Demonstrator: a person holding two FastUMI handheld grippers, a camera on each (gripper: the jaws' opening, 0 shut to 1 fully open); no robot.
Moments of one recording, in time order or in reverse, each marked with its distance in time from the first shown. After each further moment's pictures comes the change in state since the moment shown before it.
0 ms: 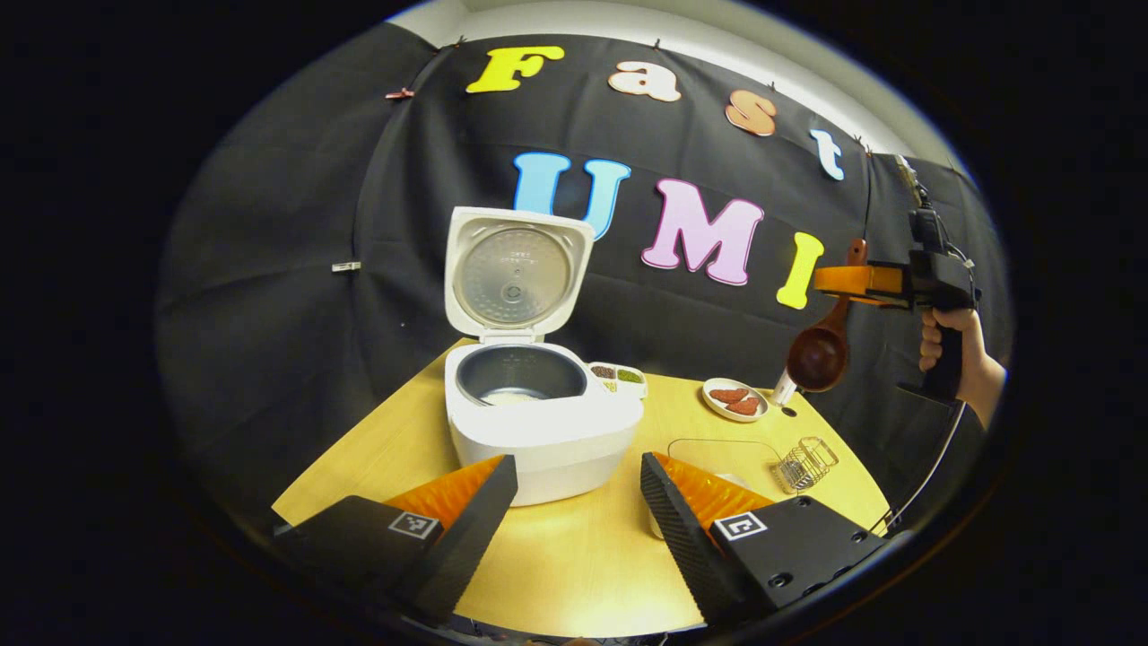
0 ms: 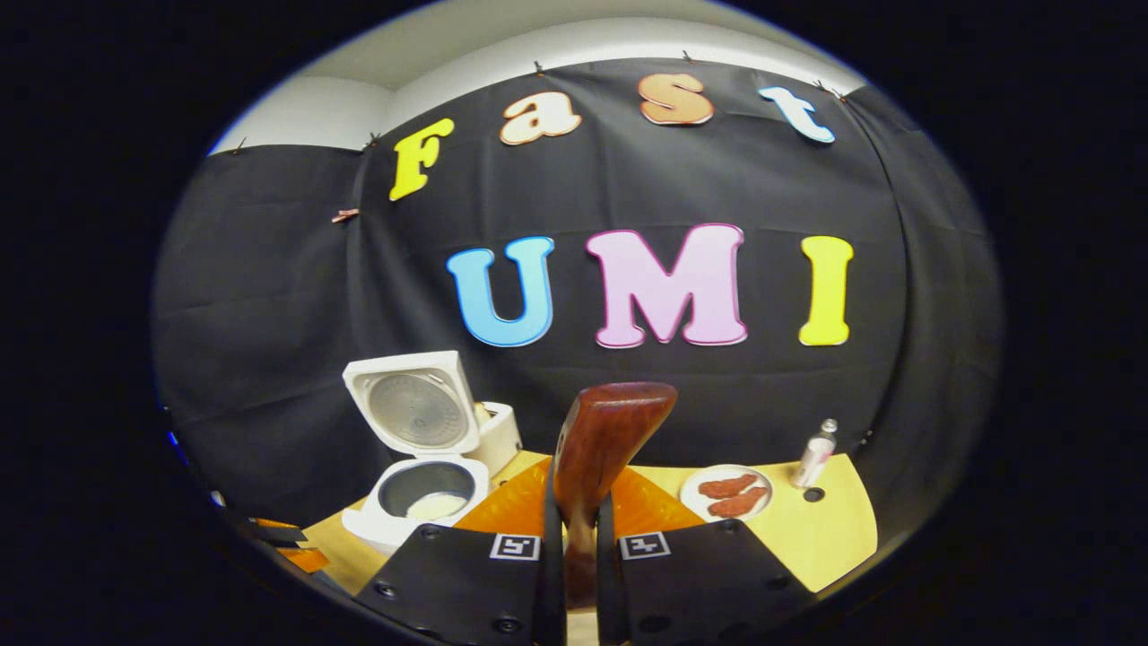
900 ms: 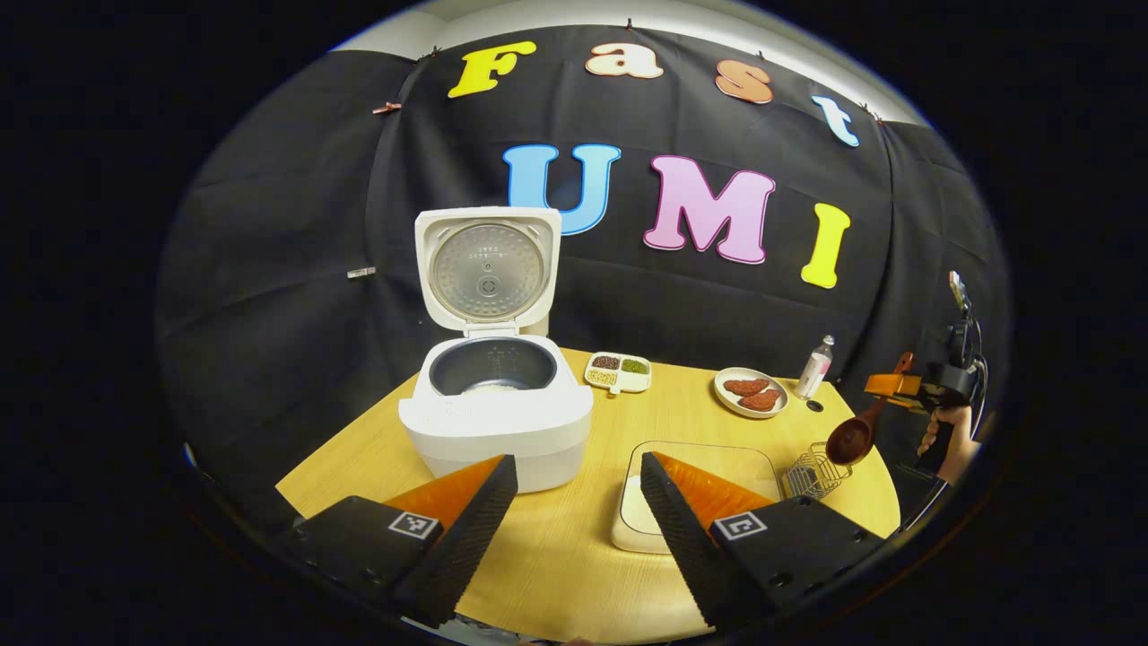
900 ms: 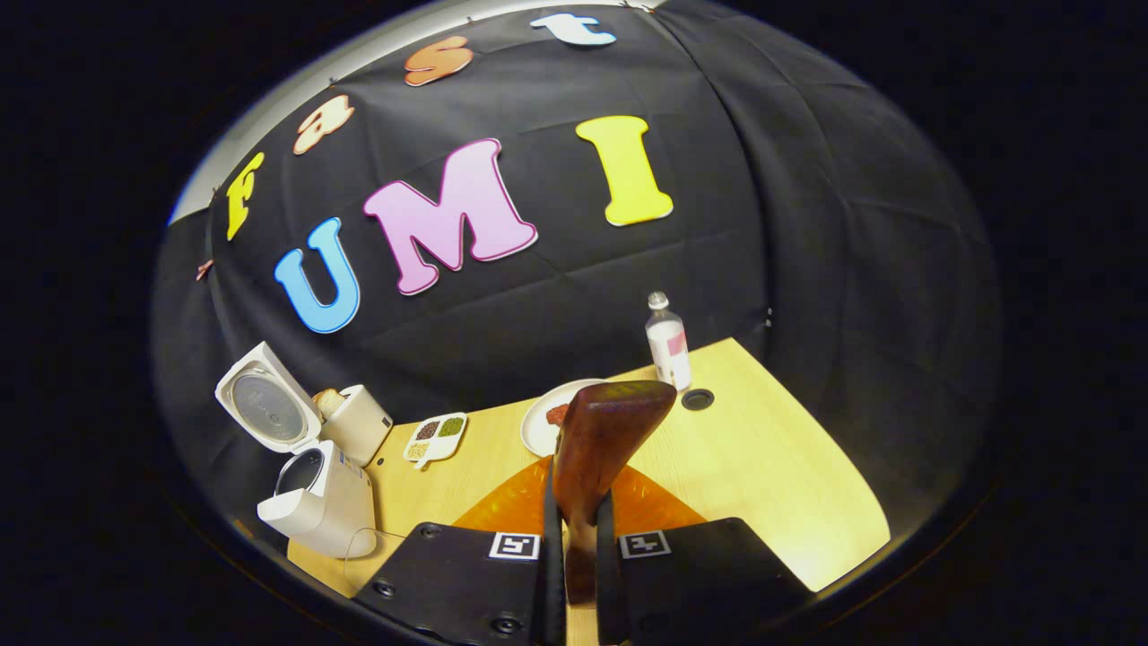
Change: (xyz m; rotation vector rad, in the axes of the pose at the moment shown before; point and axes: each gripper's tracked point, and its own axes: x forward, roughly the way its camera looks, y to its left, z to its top) left arm 0.026 -0.079 -0.002 0.025 0.049 0.187; right arm 0.001 -0.234 -0.161 0.342 0.181 -0.285
